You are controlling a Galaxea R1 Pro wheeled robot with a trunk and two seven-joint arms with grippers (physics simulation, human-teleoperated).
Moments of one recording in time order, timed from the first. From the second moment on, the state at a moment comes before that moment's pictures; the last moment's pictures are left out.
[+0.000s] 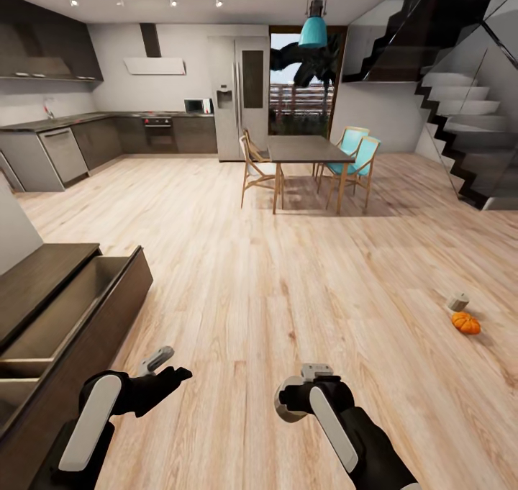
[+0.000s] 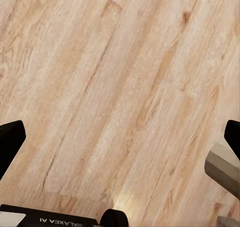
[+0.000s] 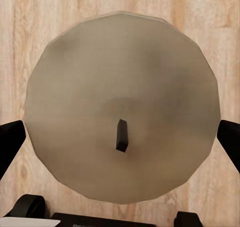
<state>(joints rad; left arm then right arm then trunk) -0.30 0.02 0.09 -1.45 1.06 0.99 0.64 -0.41 0.08 0.32 -1.14 -0.49 0.88 -0.39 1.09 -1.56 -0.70</state>
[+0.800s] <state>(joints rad) -0.30 0.02 0.09 -1.45 1.05 0.99 0.64 -0.41 0.08 0.32 -1.13 -0.50 0.83 -0.40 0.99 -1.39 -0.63</state>
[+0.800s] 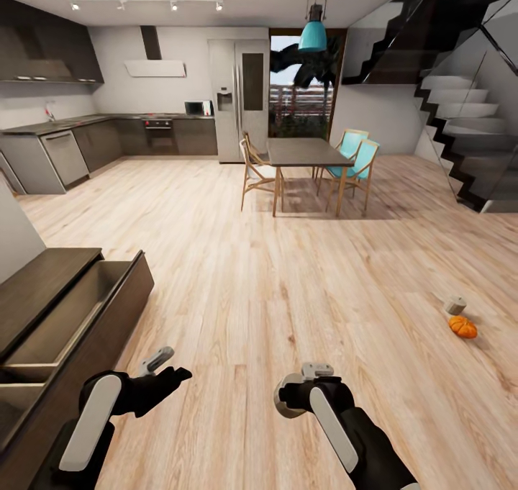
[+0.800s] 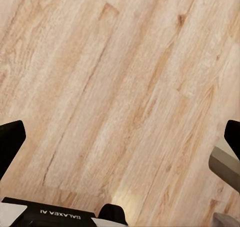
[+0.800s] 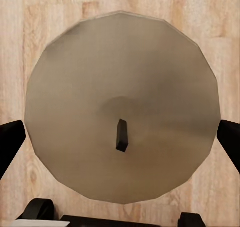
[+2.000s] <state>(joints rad) -0.30 0.02 0.09 -1.45 1.05 0.99 0.64 -0.41 0.08 0.30 -1.13 -0.50 0.83 -0.40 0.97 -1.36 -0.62</state>
